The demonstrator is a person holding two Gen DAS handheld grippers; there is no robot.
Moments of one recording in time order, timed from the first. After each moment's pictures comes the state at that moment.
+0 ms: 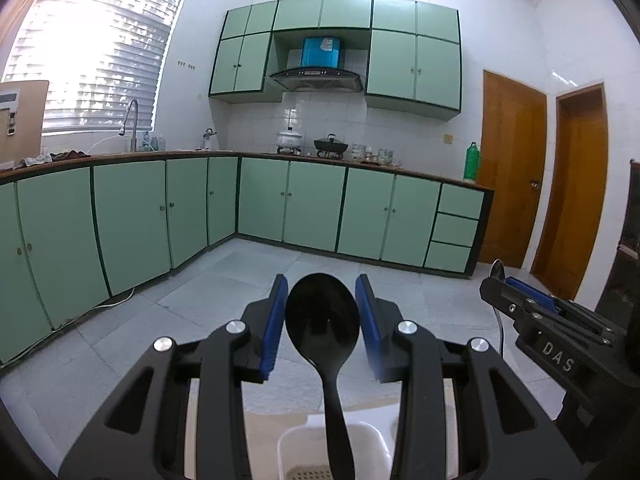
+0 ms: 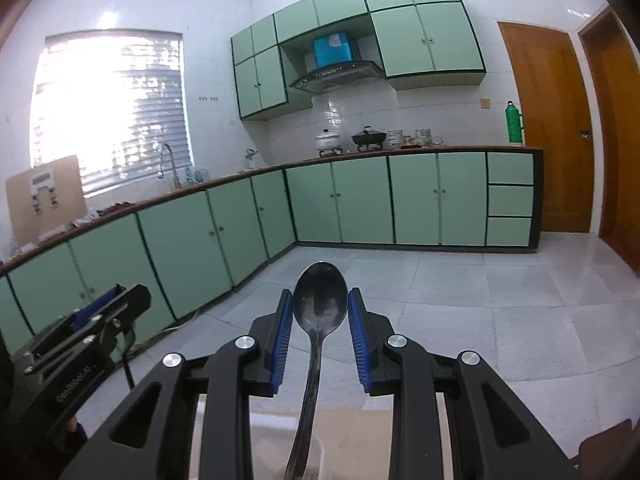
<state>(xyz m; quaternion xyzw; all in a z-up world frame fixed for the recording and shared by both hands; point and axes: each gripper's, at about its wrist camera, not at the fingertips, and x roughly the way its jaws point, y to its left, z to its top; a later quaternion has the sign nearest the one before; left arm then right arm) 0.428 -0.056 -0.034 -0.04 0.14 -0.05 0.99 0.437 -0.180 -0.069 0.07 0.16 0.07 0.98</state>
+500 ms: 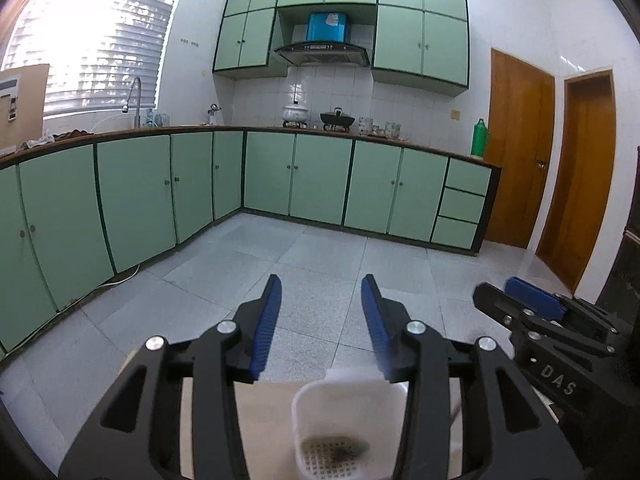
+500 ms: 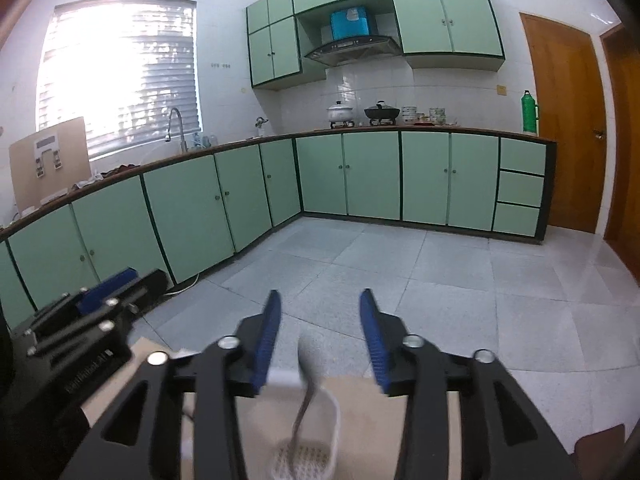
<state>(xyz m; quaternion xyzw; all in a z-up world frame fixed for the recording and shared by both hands) 0.407 -0.031 -0.063 -0.05 0.17 -0.04 0.98 0.416 -0.168 -0.100 0.05 0.20 0.09 0.97</state>
